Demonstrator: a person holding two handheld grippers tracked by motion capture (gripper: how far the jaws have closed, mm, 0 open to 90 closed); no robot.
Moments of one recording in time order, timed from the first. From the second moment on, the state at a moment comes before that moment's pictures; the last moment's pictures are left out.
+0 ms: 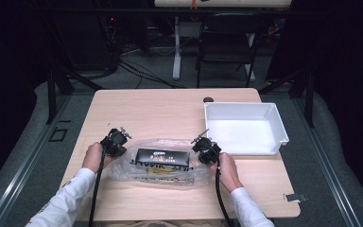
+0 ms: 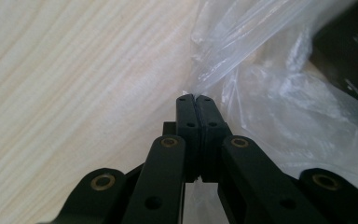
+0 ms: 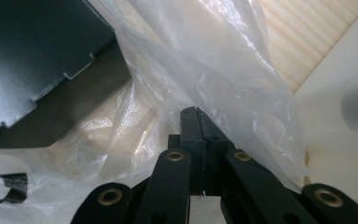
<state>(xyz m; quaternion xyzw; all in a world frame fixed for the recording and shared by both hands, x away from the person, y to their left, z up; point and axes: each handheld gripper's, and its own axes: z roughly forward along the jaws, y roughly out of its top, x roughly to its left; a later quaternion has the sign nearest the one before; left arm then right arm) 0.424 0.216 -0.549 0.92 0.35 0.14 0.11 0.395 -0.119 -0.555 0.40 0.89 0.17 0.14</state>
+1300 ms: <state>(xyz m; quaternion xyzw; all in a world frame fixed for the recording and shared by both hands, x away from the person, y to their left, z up) 0.368 0.219 -0.534 0.95 0.27 0.05 0.18 0.380 -0.142 -0.540 0.39 0.88 0.23 0.11</state>
